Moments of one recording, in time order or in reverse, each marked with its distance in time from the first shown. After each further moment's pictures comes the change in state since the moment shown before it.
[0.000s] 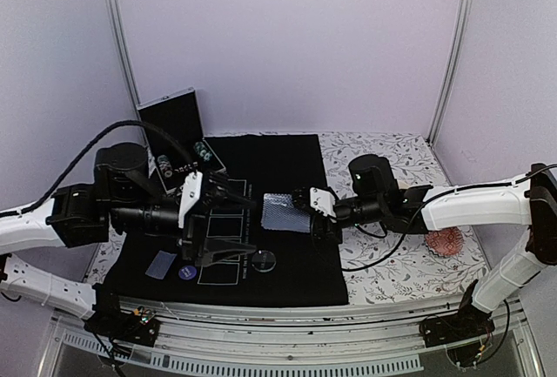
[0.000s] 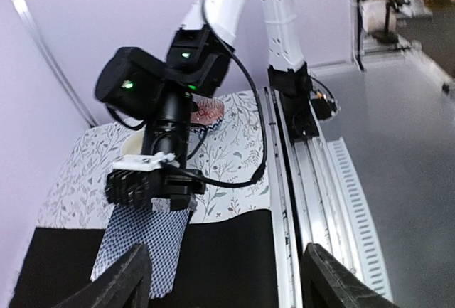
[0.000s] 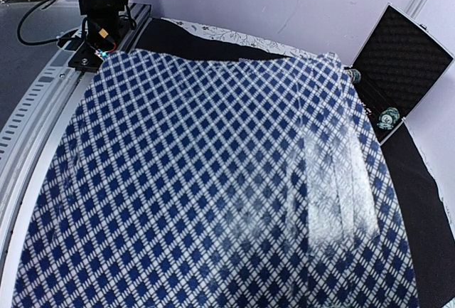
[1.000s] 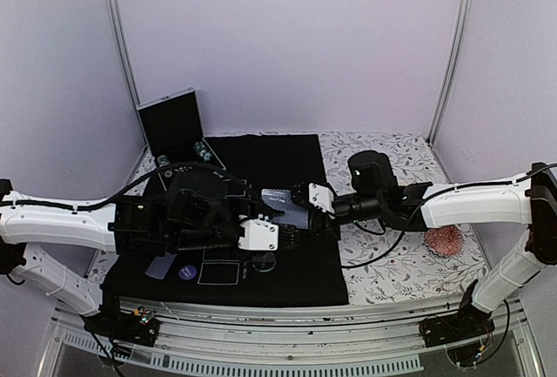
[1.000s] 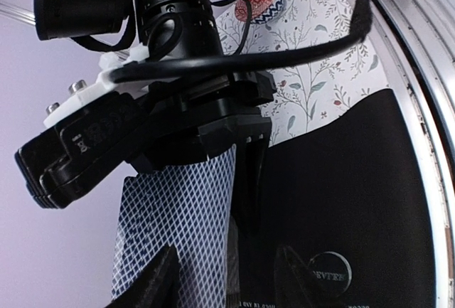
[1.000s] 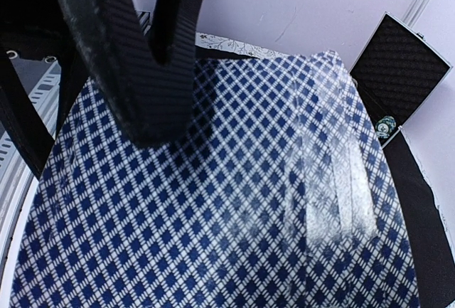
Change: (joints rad) left arm -0.079 0.311 0.009 0.089 -0.449 0.594; right arm 0.000 0.004 0.027 -0.002 -0.008 0.002
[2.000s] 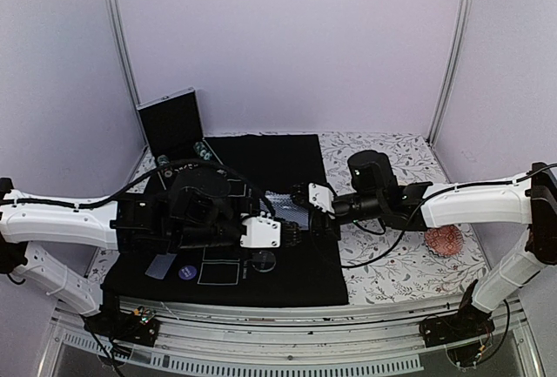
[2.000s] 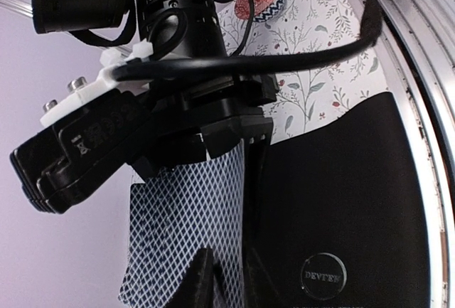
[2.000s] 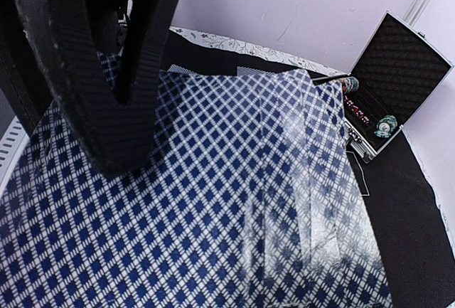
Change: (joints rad) left arm 0.005 0.016 0.024 -0.023 0.002 -0.030; right arm 0.000 0.000 0.003 -0.009 -0.002 -0.001
